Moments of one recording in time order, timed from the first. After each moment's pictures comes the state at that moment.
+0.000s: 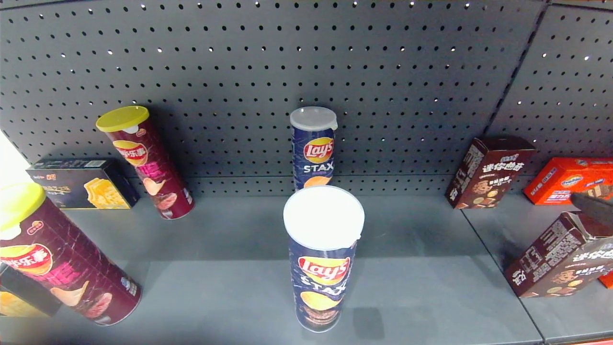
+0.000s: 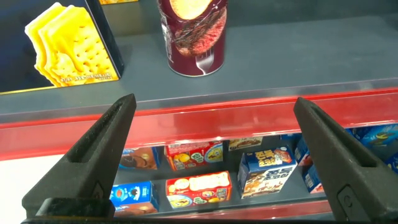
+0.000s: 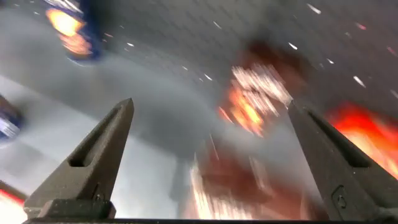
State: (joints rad) left arm 0.00 0.00 0.00 0.00 -0.06 0.04; right arm 0.16 0.87 -0.70 -0.14 0.18 -0.25
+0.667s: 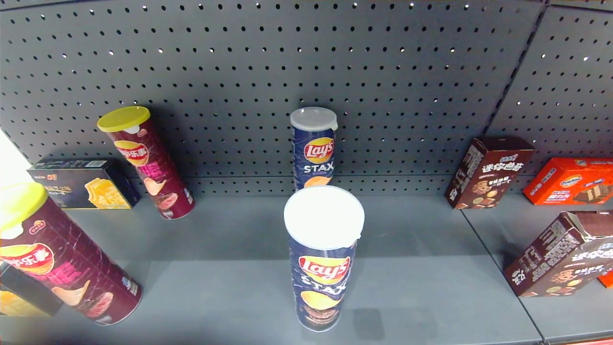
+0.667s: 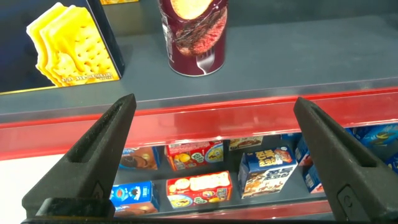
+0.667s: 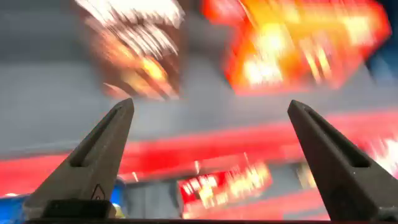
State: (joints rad) left arm 0.00 0.00 0.00 0.00 -0.06 0.04; right arm -0.19 0.22 -0.11 -0.10 -0.04 -0.07
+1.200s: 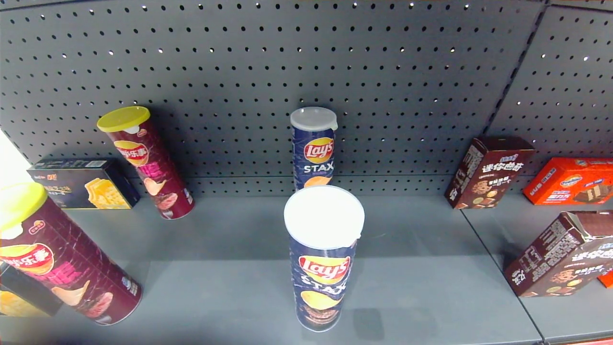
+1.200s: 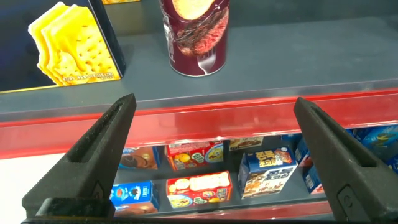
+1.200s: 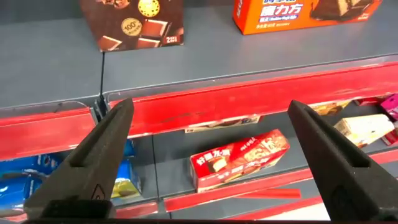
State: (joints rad) left arm 0.00 0.00 0.00 0.00 -0.06 0.03; right arm -0.21 0.09 0.00 0.00 -0.01 0.00
